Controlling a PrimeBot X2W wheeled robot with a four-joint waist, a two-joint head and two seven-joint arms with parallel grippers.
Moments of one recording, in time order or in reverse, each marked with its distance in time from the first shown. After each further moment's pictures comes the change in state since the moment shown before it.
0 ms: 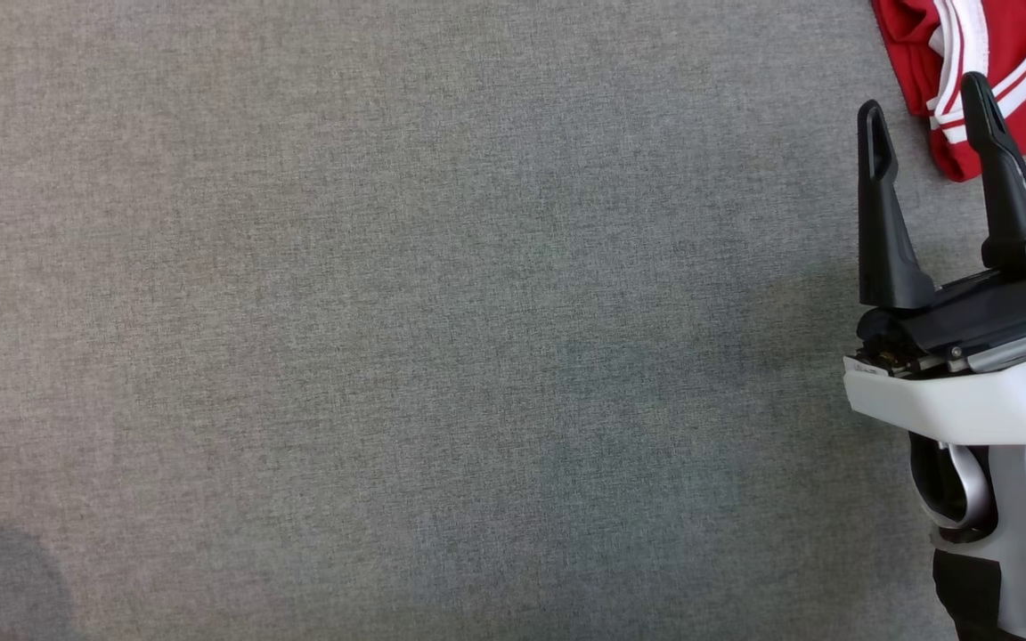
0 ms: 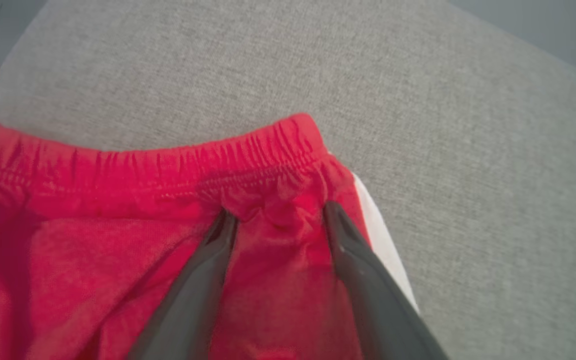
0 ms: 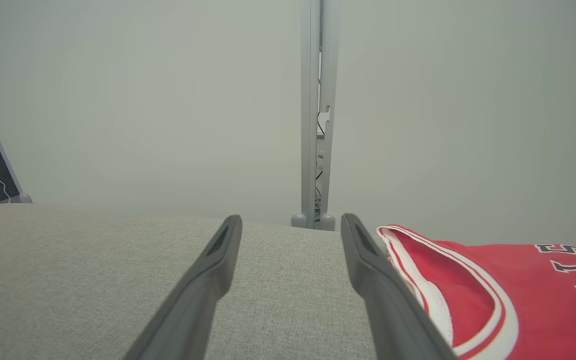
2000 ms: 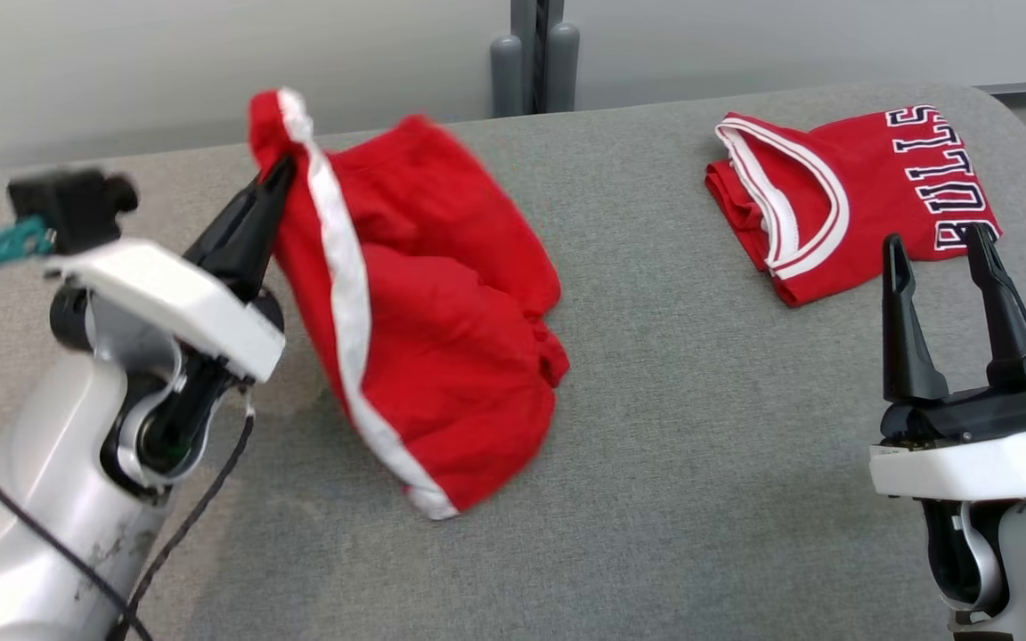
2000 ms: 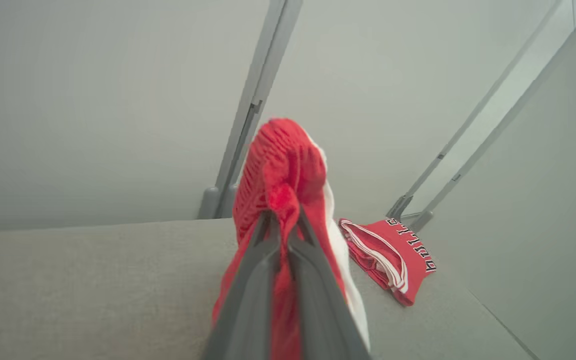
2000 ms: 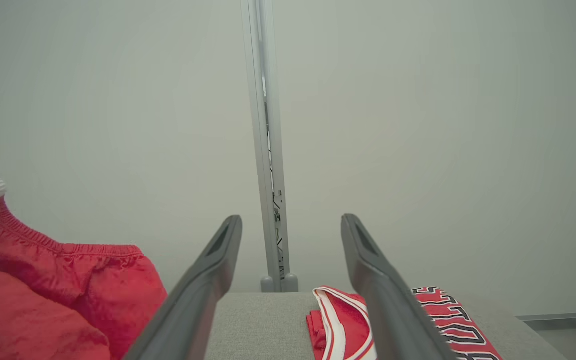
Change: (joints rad) left arm 0.496 -0.246 -0.333 -0.933 -0.256 0.163 -0.405; right arm 0.179 0.009 -0.086 0.110 0.063 0.000 0.000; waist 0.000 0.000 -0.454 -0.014
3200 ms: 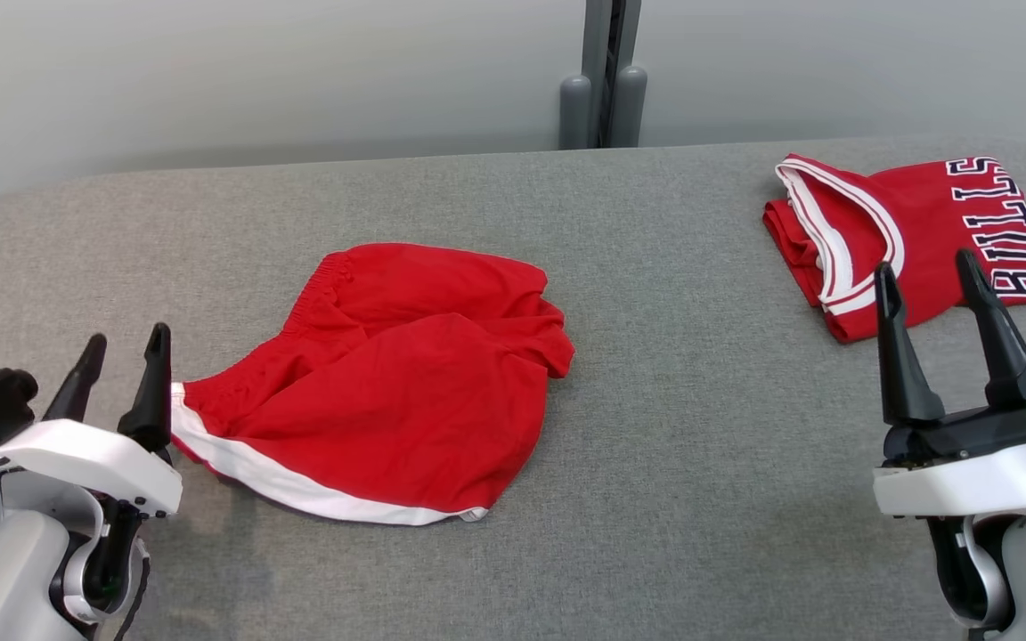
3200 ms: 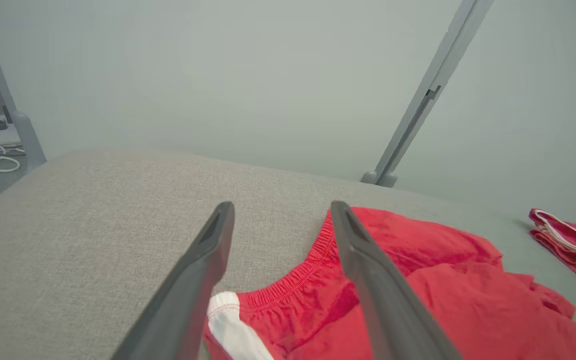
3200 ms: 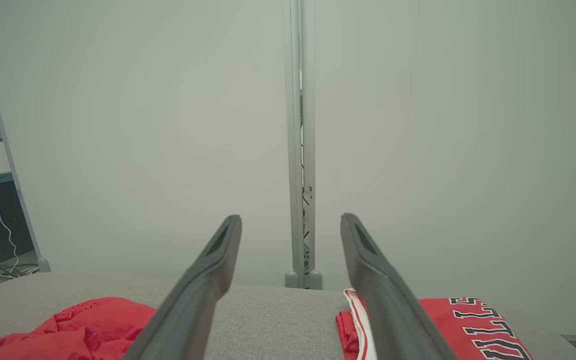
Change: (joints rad) left arm 0.260 0.064 0.054 0.283 0.076 0.040 -0.307; right arm 0.019 -0.057 0.025 0.040 0.004 0.000 0.000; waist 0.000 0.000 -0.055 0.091
